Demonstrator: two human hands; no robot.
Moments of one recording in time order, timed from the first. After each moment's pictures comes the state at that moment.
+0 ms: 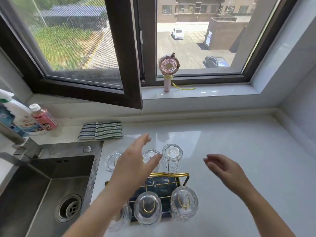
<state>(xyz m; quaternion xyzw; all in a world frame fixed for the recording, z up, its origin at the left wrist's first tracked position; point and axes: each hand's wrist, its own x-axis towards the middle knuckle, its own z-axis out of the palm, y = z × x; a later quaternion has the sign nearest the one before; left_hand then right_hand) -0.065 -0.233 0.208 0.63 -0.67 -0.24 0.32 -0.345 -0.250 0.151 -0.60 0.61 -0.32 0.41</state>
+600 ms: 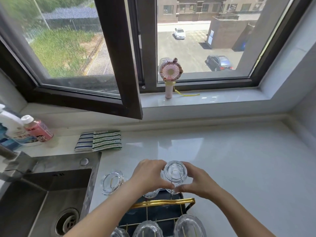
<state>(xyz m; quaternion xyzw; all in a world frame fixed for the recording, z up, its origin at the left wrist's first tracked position) -0.080 -0.329 0.126 0.58 -0.78 -0.22 0.03 -0.280 -0.325 0.093 -0.70 0.53 -0.16 0.45</state>
